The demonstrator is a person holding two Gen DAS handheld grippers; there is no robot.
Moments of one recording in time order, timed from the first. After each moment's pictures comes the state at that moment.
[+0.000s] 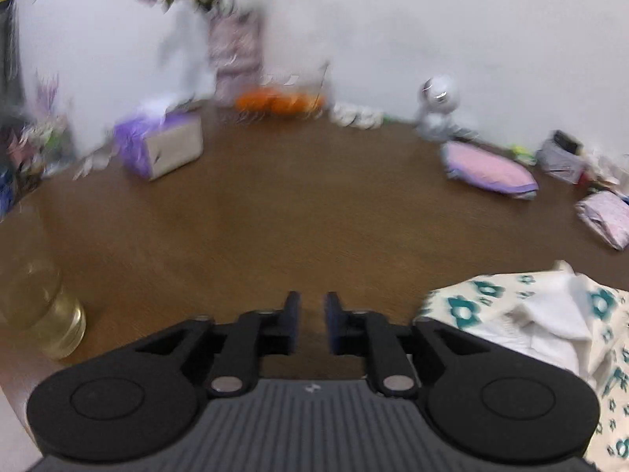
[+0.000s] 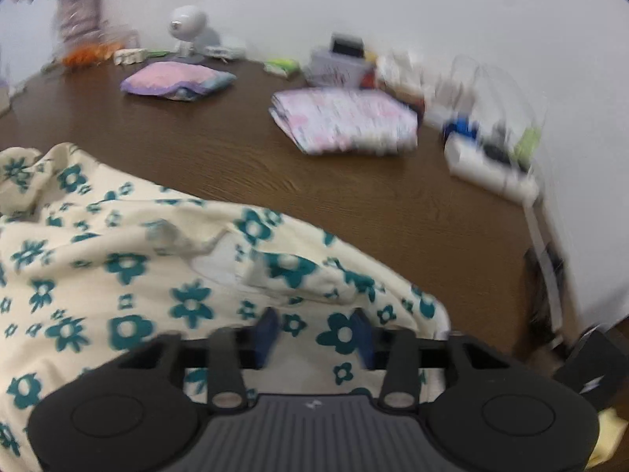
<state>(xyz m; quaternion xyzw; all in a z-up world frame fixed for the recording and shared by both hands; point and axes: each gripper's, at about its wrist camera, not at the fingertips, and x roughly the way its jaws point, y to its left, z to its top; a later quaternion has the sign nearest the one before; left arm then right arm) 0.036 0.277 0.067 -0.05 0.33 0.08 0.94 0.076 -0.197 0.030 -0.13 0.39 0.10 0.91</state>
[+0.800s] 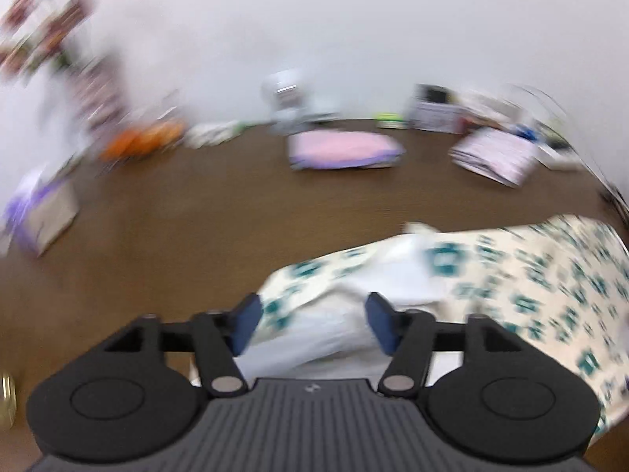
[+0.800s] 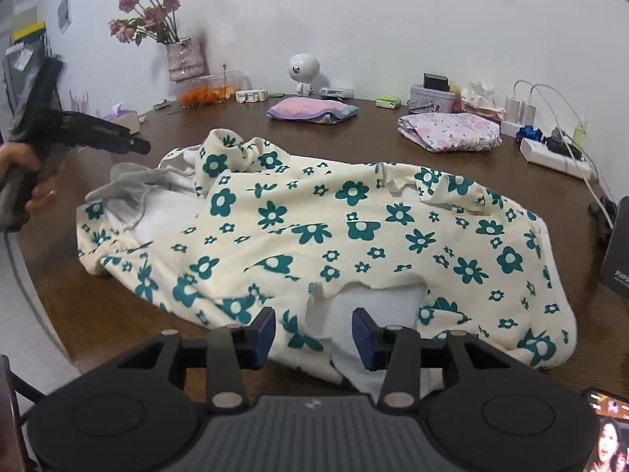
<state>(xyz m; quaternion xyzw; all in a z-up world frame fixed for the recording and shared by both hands) 0.059 0.155 0.065 0.08 0.33 -0.05 0.94 -0.056 -0.172 0.005 -0.04 0.36 0.19 0.91</state>
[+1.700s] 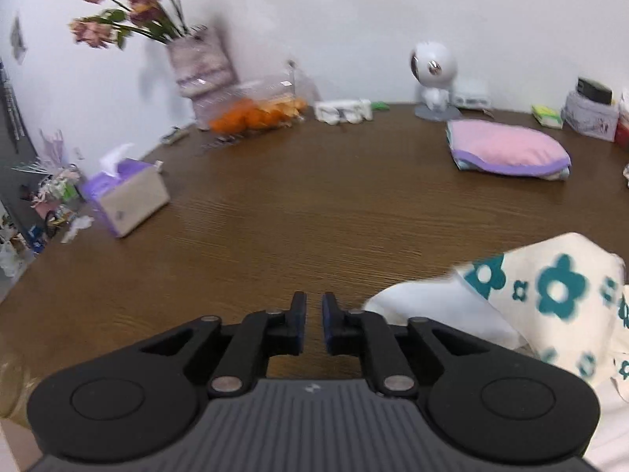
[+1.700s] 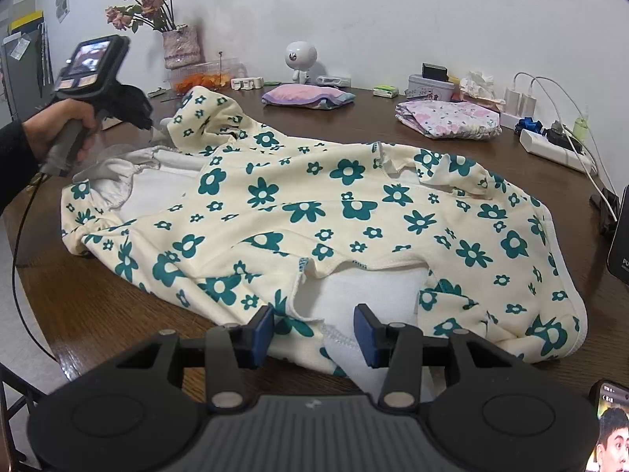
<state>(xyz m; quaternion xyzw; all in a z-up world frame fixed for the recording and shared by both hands) 0.132 0.217 0.050 0.05 0.36 0.17 0.92 -0.062 -0.170 -0.010 -0.06 0.36 0.19 0.91</state>
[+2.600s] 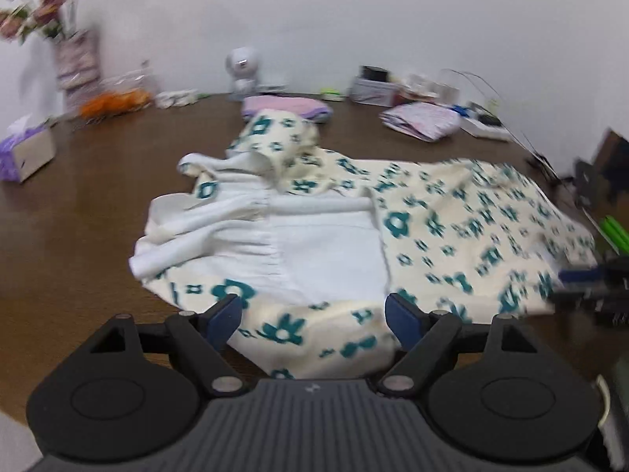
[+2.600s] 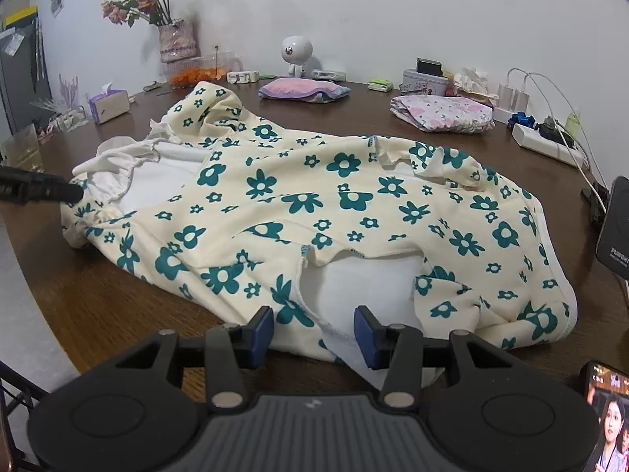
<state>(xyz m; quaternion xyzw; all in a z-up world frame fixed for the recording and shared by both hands) -0.072 0.150 0.041 0.02 0.35 -0.11 0.93 -0.077 -0.178 -0.001 -0.06 0.36 0.18 0.91</state>
